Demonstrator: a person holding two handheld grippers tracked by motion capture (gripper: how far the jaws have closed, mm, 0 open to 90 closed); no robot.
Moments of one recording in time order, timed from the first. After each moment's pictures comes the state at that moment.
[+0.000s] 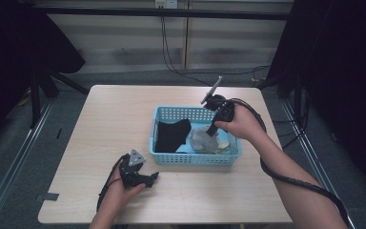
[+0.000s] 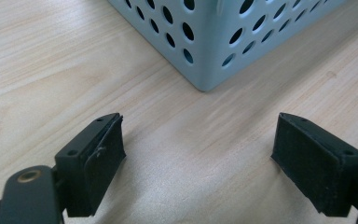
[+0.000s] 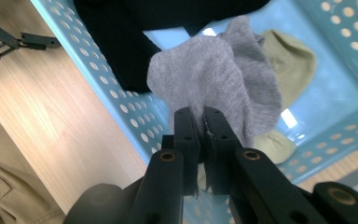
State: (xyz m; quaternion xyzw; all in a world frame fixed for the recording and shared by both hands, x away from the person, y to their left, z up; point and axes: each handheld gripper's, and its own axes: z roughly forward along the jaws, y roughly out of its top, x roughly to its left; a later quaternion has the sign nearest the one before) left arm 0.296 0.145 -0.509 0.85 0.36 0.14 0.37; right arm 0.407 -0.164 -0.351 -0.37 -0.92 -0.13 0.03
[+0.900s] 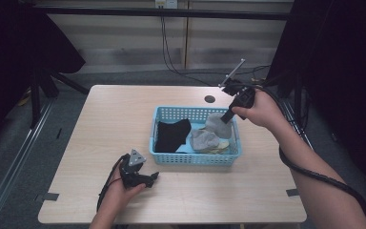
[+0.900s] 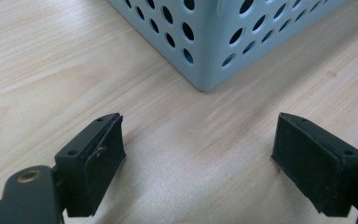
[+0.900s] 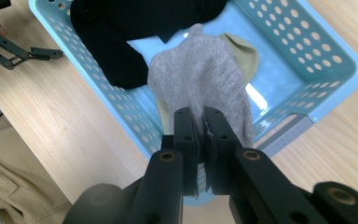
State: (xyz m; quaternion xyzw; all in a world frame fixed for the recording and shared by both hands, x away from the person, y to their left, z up) left arm 0.296 0.145 -0.509 0.85 0.36 0.15 0.37; right arm 0.409 -0.206 -0.303 -0.40 -0.90 -0.16 0.02
